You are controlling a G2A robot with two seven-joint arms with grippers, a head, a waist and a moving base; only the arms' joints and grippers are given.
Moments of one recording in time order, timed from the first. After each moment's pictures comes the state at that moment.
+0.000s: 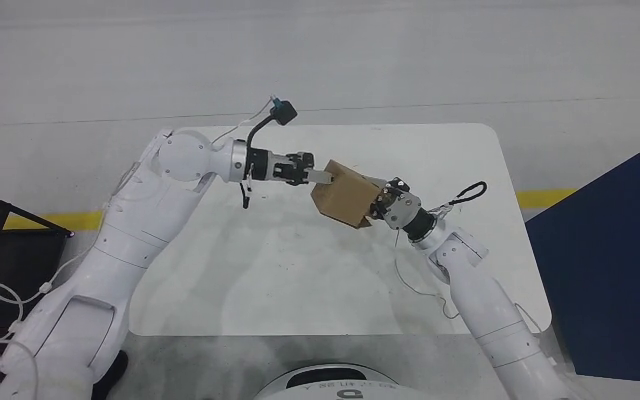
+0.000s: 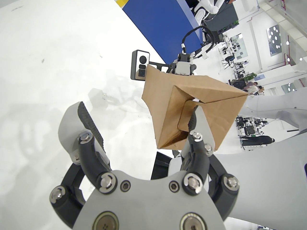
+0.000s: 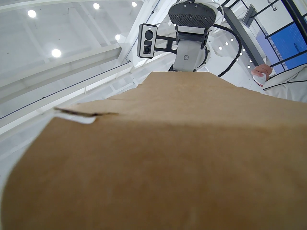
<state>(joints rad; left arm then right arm) 0.72 -1.10 -0.88 -1.32 -0.16 -0.42 -1.13 -1.43 -1.21 1.25 -1.53 1.34 0.31 0.81</state>
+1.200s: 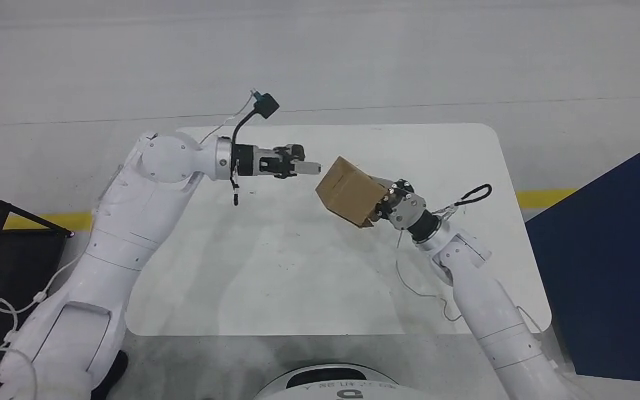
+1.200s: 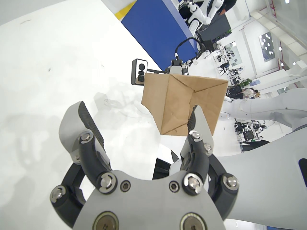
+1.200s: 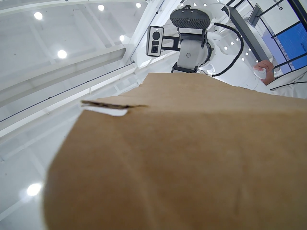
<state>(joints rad) 0.79 -1.08 -0.99 -1.33 -0.19 -0.48 -1.13 -1.44 -1.22 1.27 -1.52 1.36 0.32 0.82</state>
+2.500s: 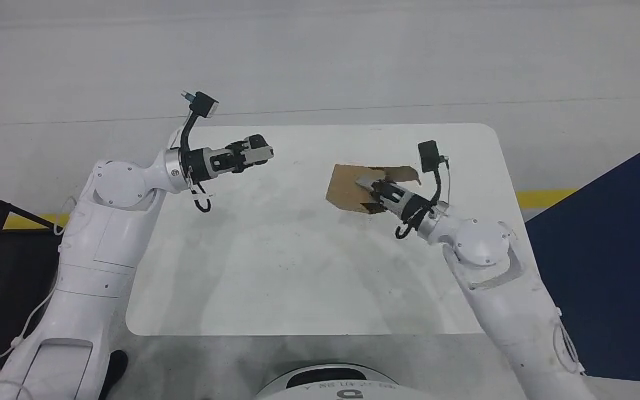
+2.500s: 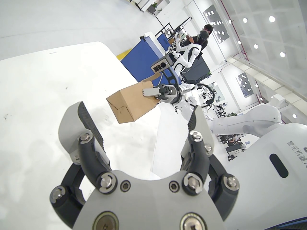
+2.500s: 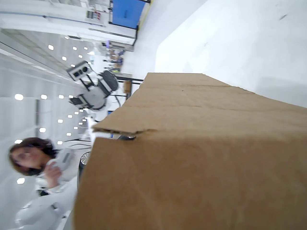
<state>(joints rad) 0.98 -1.02 -1.23 -1.38 -0.31 -0.54 -1.07 -1.45 -1.14 1.28 -1.91 -0.09 0.22 0.57</state>
